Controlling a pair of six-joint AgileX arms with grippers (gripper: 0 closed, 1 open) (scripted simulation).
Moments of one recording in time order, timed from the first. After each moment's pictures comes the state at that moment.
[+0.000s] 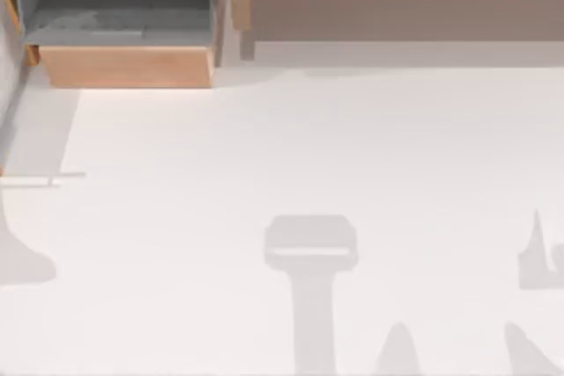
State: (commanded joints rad) left arm 0.66 2.02 0.52 1.49 0.70 1.59; right arm 0.00 0.00 0.00 0.00 0.00 0.00
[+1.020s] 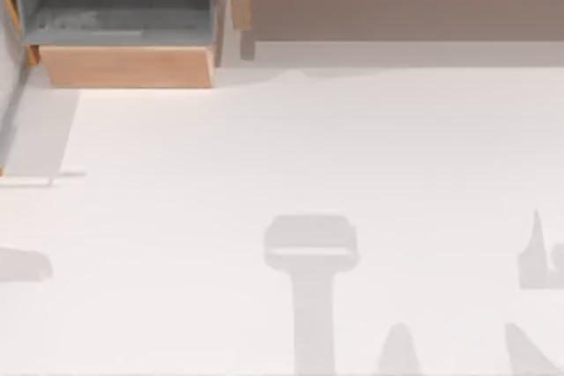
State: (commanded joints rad) left arm 0.66 2.02 0.52 1.49 0.70 1.59; right arm 0.00 0.00 0.00 0.00 0.00 0.00
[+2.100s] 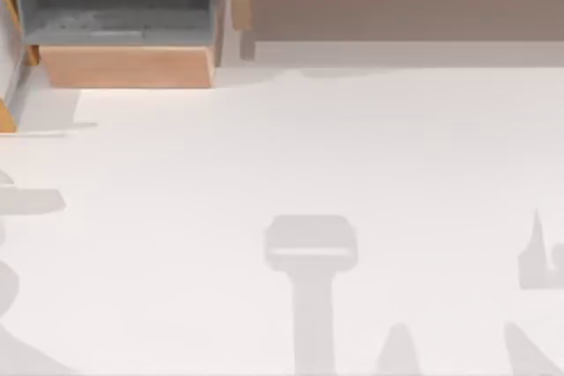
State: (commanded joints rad) left arm 0.53 2.15 0.77 1.34 0.57 1.58; right arm 0.00 0.00 0.00 0.00 0.00 0.00
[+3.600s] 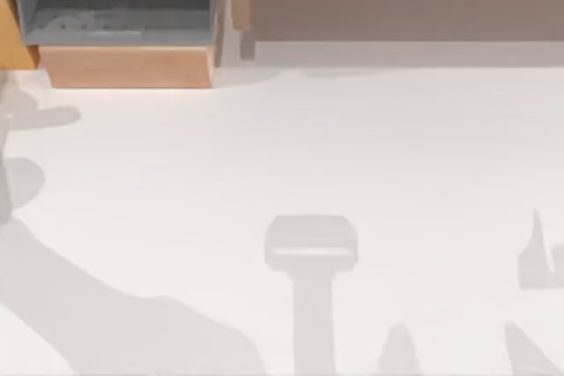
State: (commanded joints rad) left arm 0.39 2.36 1.25 1.08 0.43 1.57; right arm 0.00 0.00 0.00 0.00 0.00 0.00
